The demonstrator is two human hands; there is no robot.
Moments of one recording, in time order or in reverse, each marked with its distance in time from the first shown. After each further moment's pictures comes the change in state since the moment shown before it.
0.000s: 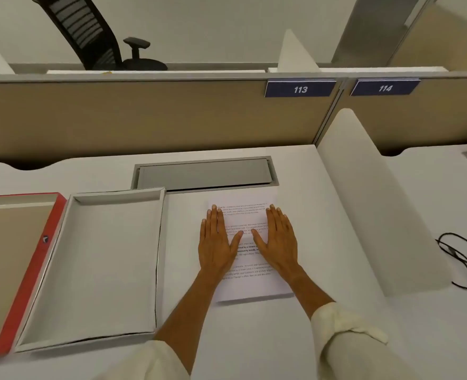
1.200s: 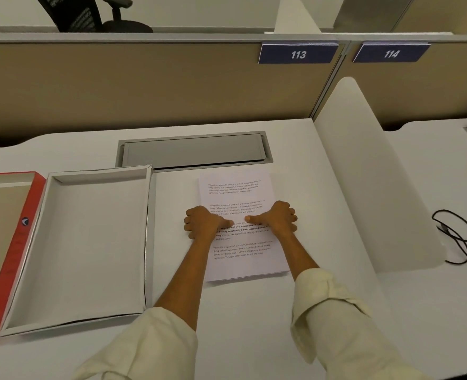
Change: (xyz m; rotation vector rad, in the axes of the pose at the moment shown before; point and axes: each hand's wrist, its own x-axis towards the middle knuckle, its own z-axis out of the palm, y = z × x) left_hand 0.033 0.027 -0.027 -0.144 -0.327 -0.808; right_hand 0.033 -0.006 -0.023 0.147 -0.306 0.737
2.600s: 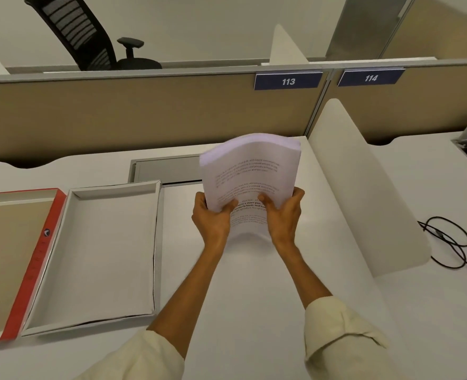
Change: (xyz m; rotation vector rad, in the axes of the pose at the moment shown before) left_hand -0.084 0.006 -0.029 -0.886 0.301 0.596; right_hand -0.069 0.001 -0.032 0.919 0.380 -0.628
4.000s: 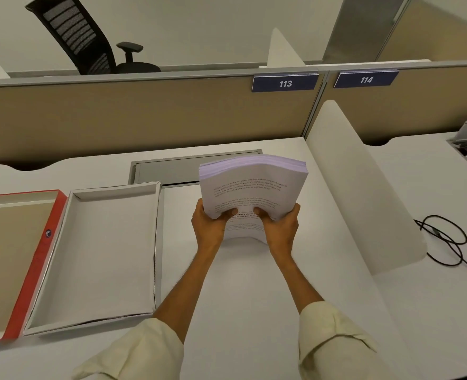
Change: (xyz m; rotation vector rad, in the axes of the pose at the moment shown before) left_hand 0.005 -0.027 -0.013 0.030 -0.147 -0.029; right_hand -0.021 0.018 -0.004 0.033 0.041 0.082
